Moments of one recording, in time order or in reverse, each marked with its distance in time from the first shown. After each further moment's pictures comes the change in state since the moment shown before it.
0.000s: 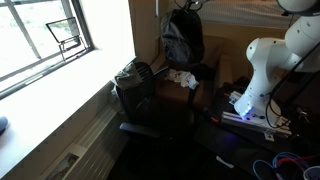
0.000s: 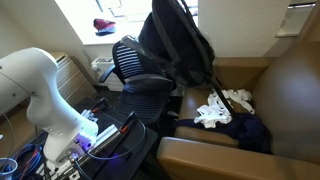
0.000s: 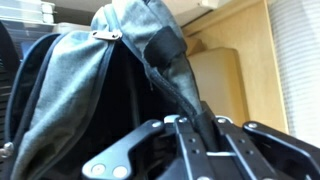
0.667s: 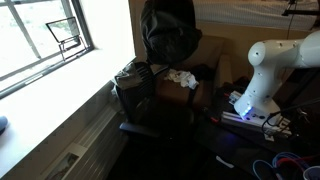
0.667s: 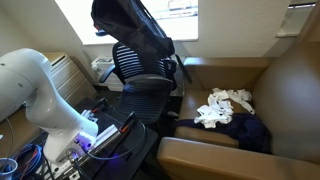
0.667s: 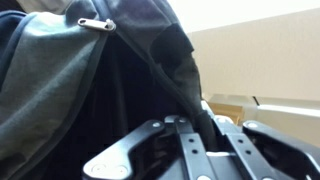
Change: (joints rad) arm 0.434 0.259 -0.198 0.059 0.002 -0.269 -0.310
